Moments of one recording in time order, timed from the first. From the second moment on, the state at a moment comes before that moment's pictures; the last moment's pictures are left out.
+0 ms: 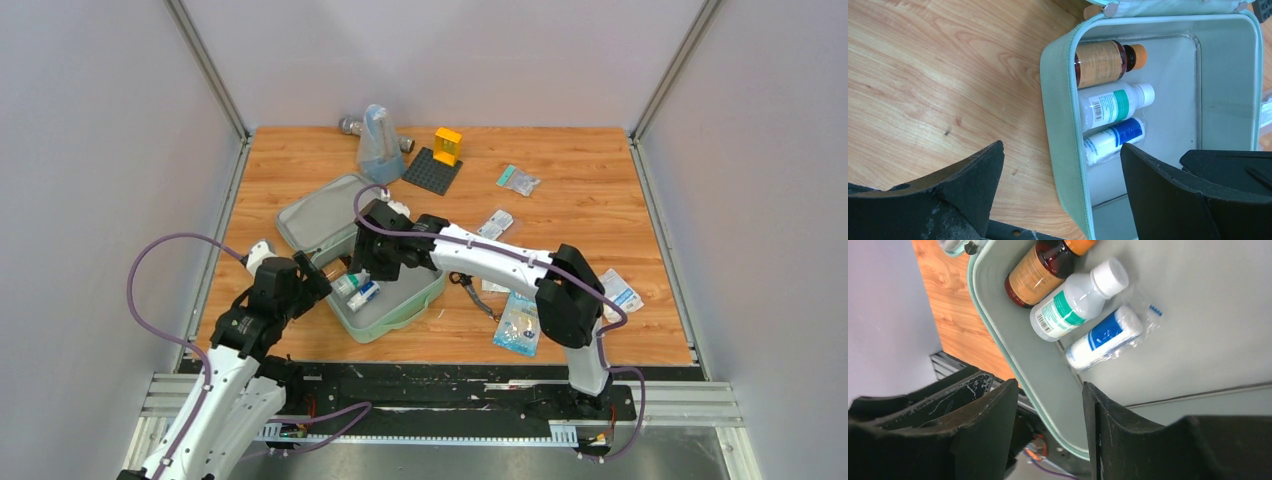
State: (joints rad) left arm -0.30 0.56 0.56 -0.79 -0.29 -0.84; right arm 1.04 1.99 1.70 -0.60 0.03 1.18
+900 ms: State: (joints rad) left arm -0.30 0.76 0.53 -0.65 -0.17 -0.77; right arm 0.89 2.19 1.75 -0.60 -0.44 0.42
